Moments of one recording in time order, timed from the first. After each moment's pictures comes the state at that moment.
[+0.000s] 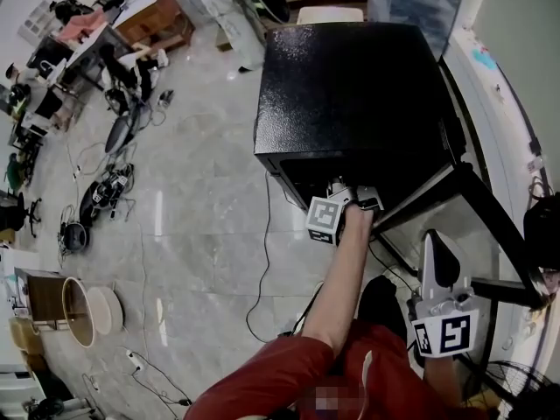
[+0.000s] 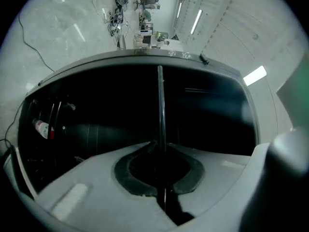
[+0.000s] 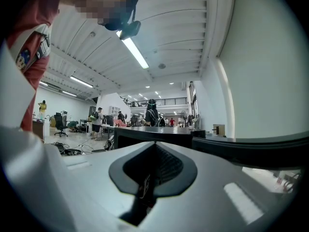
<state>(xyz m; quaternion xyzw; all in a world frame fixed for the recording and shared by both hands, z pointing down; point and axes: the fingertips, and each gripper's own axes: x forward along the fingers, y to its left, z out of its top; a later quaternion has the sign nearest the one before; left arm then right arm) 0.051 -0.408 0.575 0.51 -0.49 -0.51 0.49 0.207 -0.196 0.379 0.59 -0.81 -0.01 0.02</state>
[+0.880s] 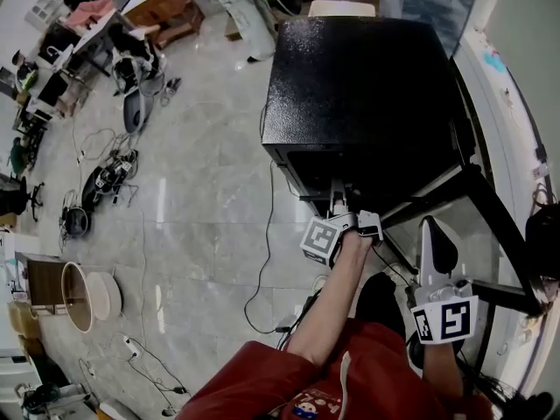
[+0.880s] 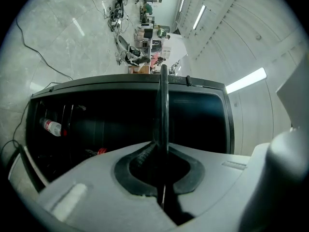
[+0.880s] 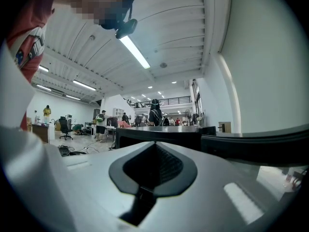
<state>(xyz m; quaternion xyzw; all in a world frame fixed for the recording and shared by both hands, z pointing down) 0.048 -0.350 0.570 0.53 -0.46 -0.50 0.51 0.196 -0.217 0.385 0.57 -0.82 0.00 0.01</state>
